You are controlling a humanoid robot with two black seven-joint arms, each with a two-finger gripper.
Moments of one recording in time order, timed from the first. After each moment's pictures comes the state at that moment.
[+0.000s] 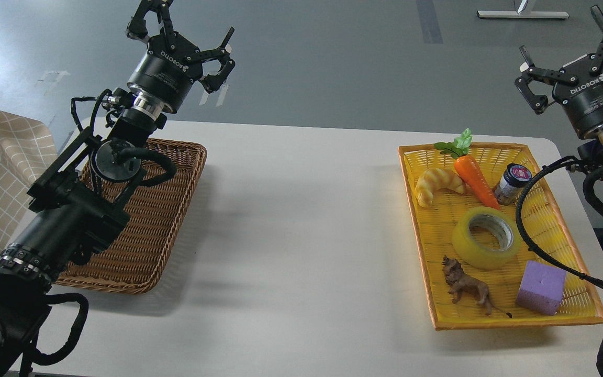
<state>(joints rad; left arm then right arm) -0.72 0.23 -1.12 -0.89 0.09 -0.49 -0.19 0.59 -0.25 1.59 0.93 -0.19 0.49 -0.20</state>
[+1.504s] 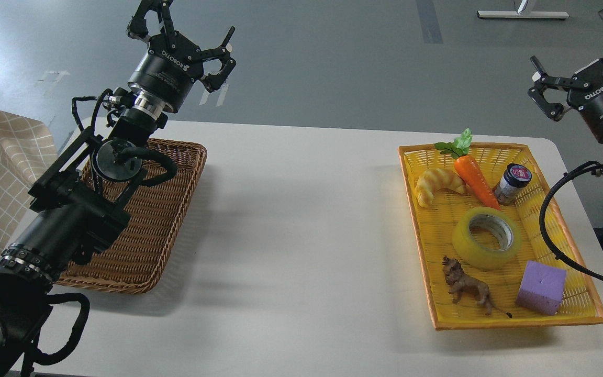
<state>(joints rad) -0.72 0.22 -1.13 -0.89 0.09 -0.49 -0.19 0.57 -0.37 1.51 0.94 -0.21 0.49 -0.21</state>
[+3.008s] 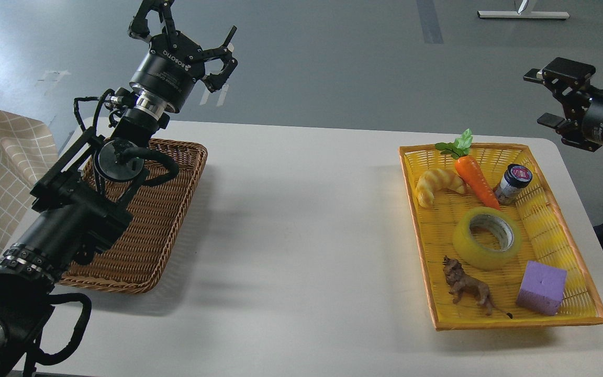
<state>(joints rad) -0.72 0.22 -1.13 -0.89 0.09 -0.49 -0.19 0.81 -0.75 0.82 1.04 -0.87 0.49 -0.21</state>
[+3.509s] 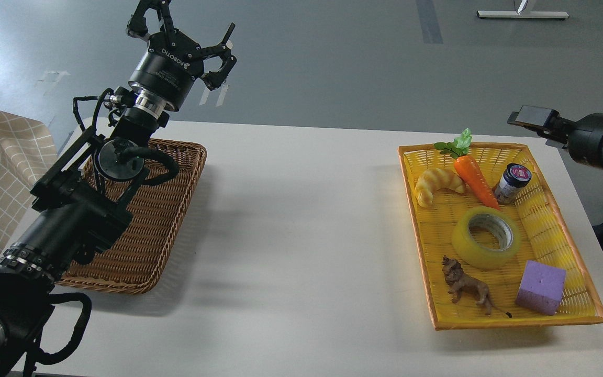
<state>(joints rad) -0.72 0.22 -1.12 -0.89 0.09 -0.49 -0.21 0.81 -0.79 0.73 1.18 -1.31 0.49 -0.21</state>
